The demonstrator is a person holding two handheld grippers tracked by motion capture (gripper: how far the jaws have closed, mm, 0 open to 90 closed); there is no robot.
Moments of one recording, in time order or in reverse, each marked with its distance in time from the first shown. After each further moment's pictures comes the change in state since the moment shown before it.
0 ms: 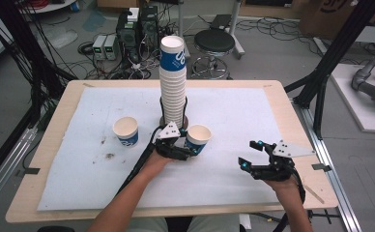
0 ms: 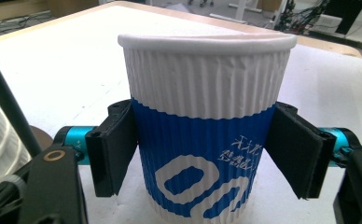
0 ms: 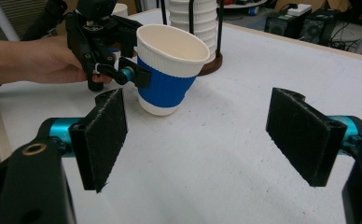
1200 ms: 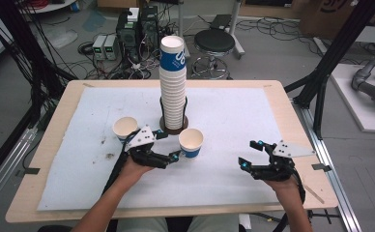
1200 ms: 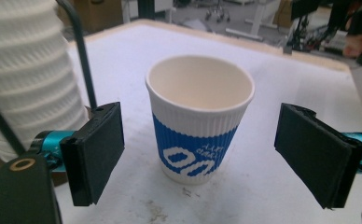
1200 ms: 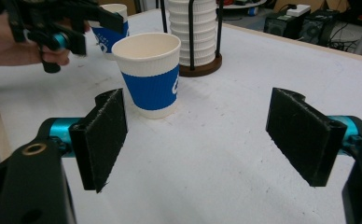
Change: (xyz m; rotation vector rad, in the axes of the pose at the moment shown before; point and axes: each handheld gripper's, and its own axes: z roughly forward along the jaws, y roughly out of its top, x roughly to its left) left arm -0.015 0.004 -0.085 -0.089 0.078 -0.029; right arm 0.001 0.000 0.000 -0.003 -0.005 0.000
